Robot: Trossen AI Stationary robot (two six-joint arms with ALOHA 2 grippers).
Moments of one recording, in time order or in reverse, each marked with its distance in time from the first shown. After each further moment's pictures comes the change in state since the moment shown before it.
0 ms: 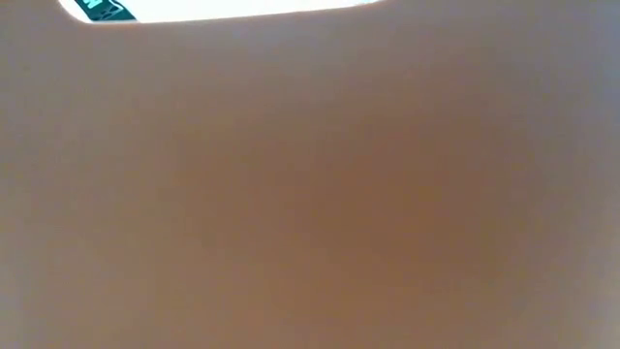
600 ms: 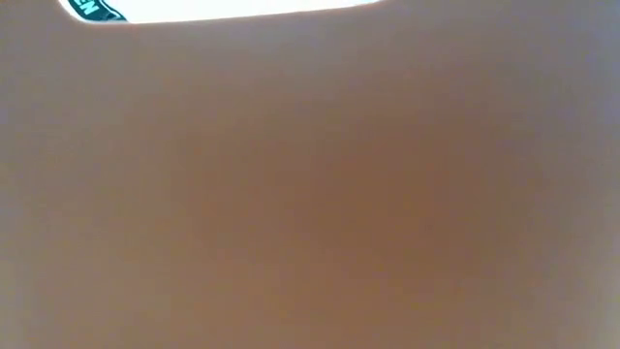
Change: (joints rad) left arm 0.058 -0.004 -0.058 0.042 0.041 -0.130; right arm 0.000 0.000 0.000 -0.005 0.000 0.006
